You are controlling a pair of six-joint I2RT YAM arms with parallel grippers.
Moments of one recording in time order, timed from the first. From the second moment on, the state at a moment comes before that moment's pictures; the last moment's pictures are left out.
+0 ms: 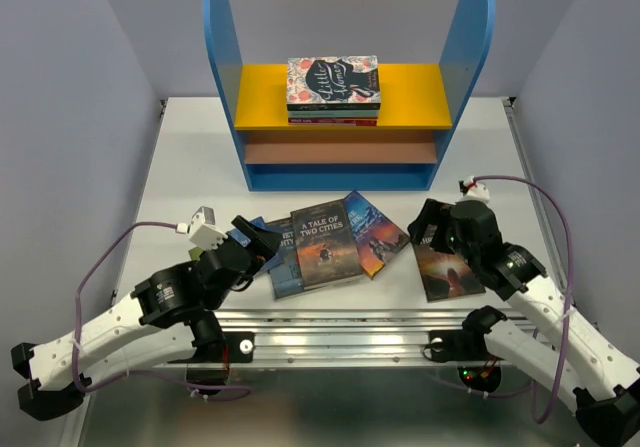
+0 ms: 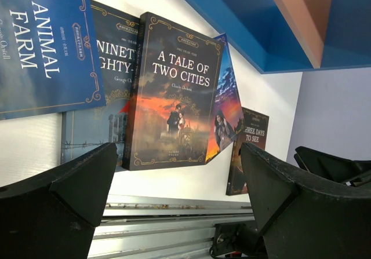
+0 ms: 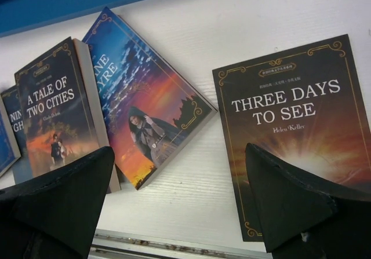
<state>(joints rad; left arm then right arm) -1.07 0.55 0.69 -0.82 -0.66 -1.44 0.53 0.71 0.67 -0.58 0.27 0.62</state>
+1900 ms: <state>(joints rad) -0.59 1.32 0.48 0.11 -0.09 -1.07 0.63 1.51 0.65 0.25 -0.43 0.77</state>
